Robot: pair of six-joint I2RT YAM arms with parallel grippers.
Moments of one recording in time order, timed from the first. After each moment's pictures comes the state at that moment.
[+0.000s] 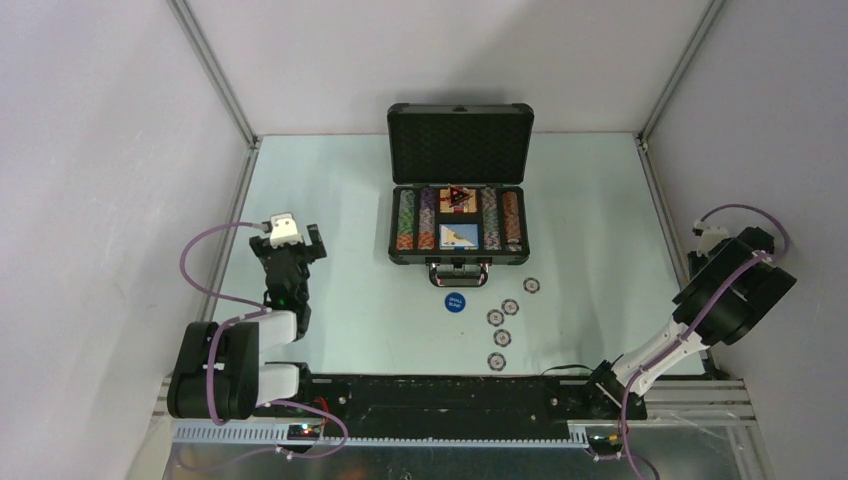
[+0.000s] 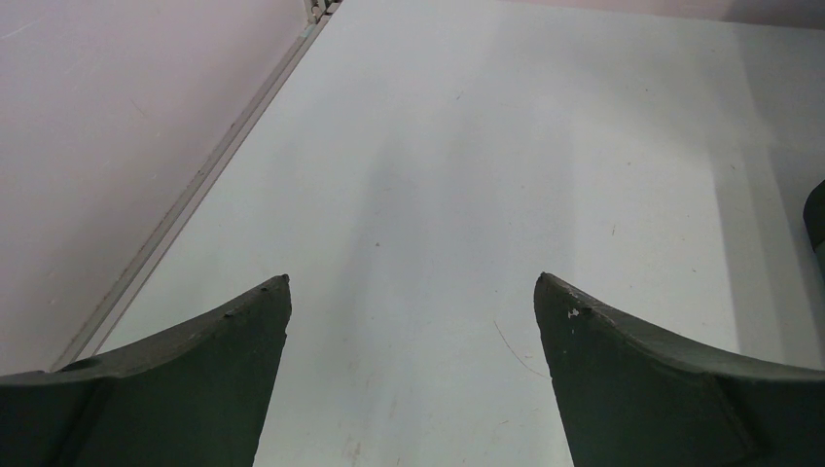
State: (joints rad) left arm -0.01 1.25 0.19 0.99 -0.28 0.02; right arm -0.84 1.86 1.09 -0.36 -0.13 -0.75
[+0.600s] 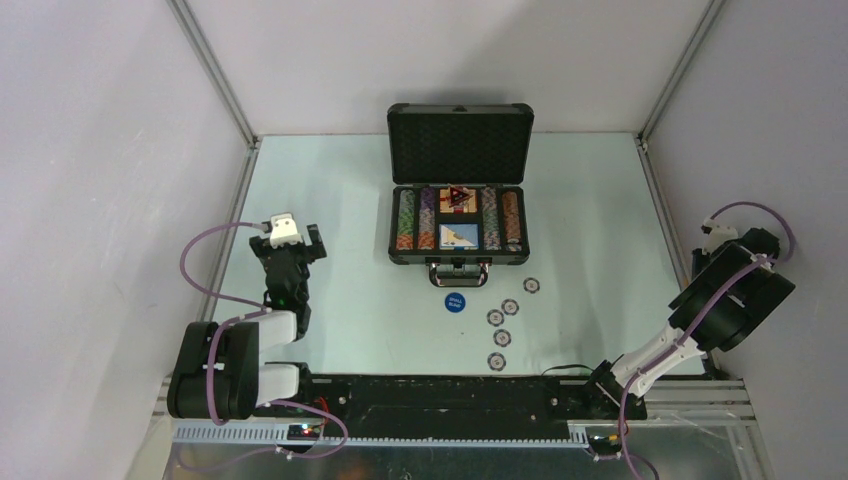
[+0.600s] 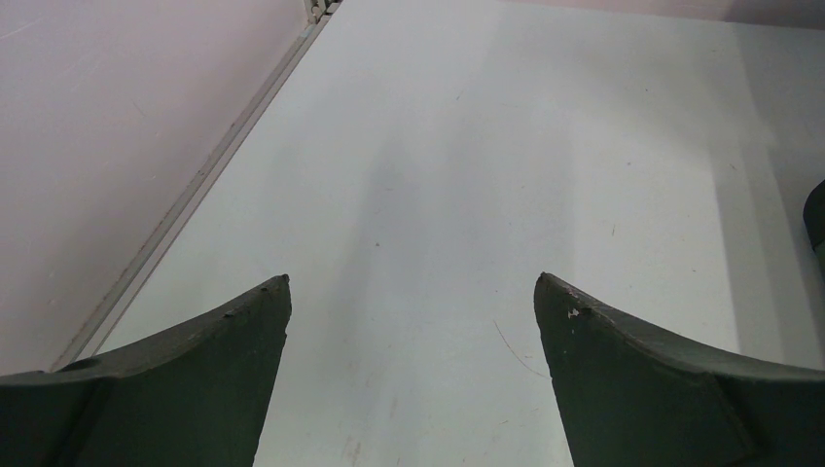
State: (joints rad) left arm -0.01 1.25 0.19 0.99 -0.28 0.02; right arm -0.86 1.79 1.05 -0.35 -0.19 -0.64
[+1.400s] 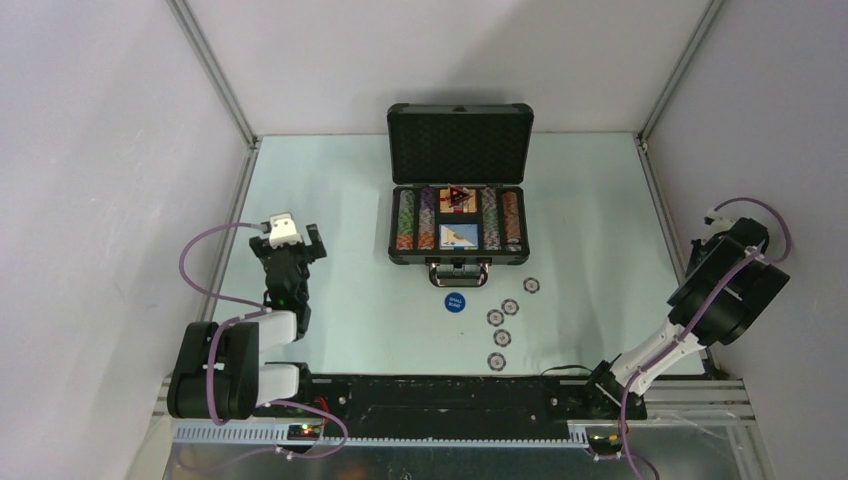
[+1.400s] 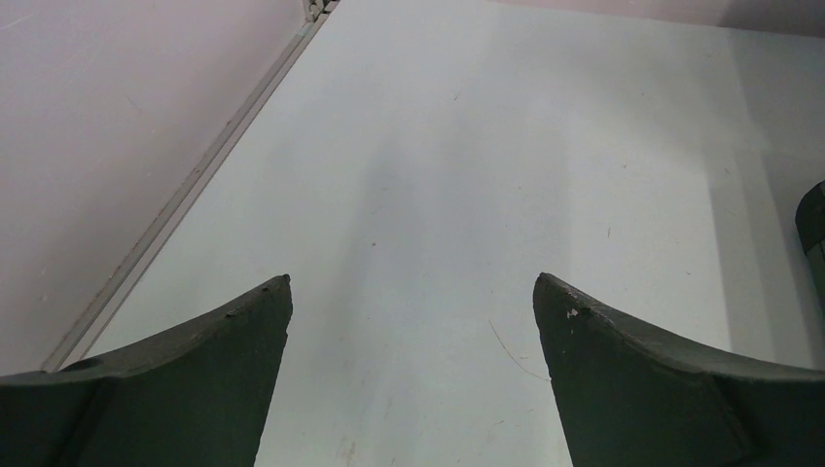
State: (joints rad) left arm -0.01 1.25 0.19 0.99 -0.28 0.00; right arm -0.80 1.82 1.06 -0.26 -0.11 -0.44
